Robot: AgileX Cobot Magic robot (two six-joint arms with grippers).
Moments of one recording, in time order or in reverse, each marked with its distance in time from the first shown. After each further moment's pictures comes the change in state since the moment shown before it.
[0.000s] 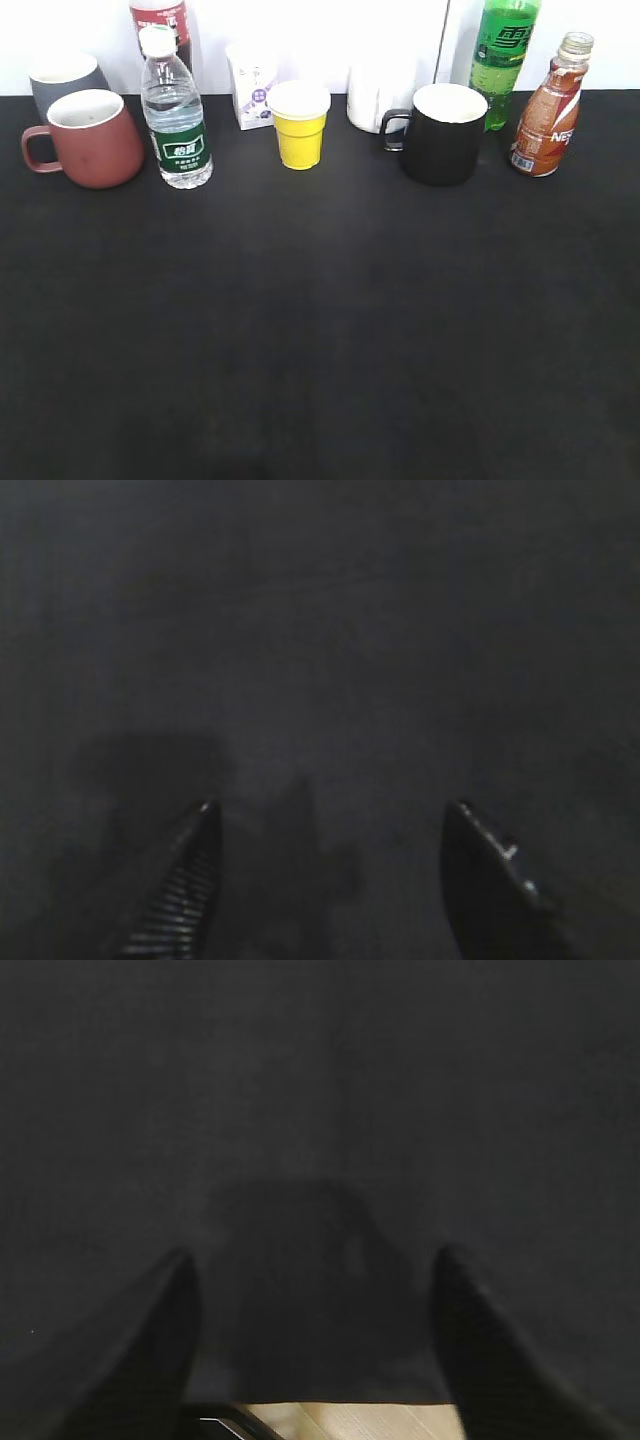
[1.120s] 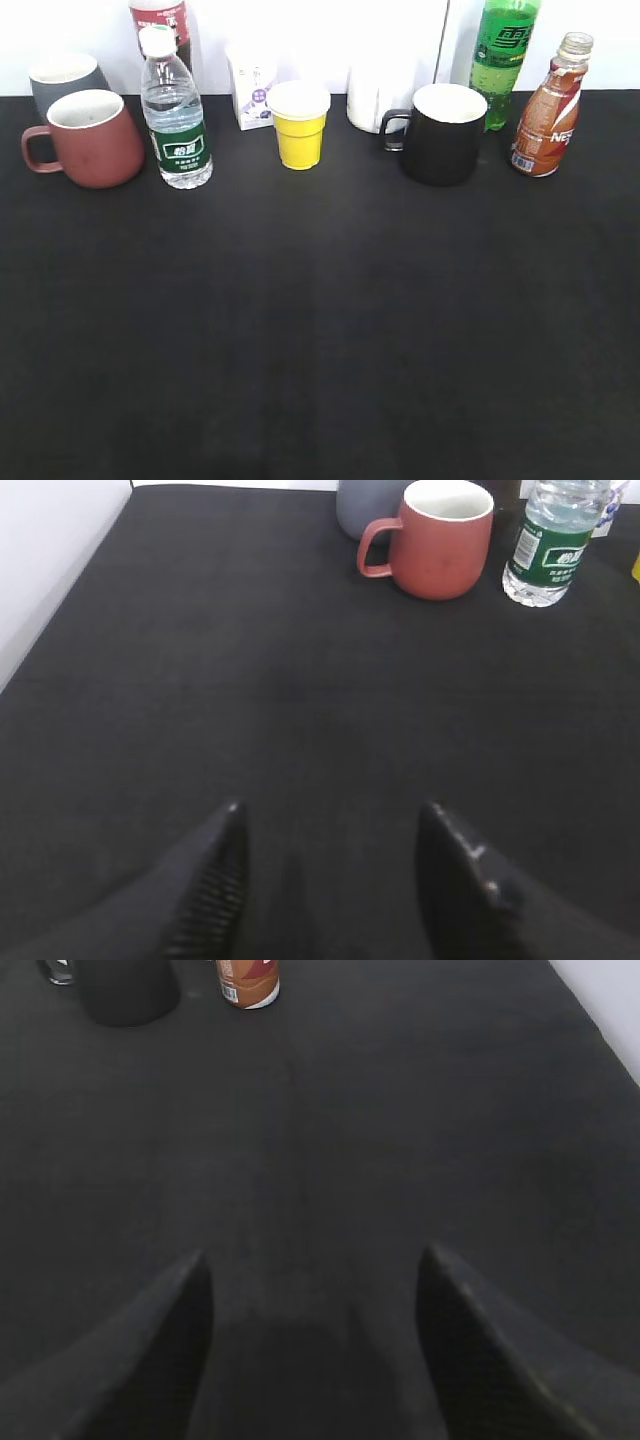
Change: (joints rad) left arm 0.216 -0.291 0.000 -0.002 0.001 0.000; right arm -0.117 -0.250 0.000 0.005 -0.010 0.002
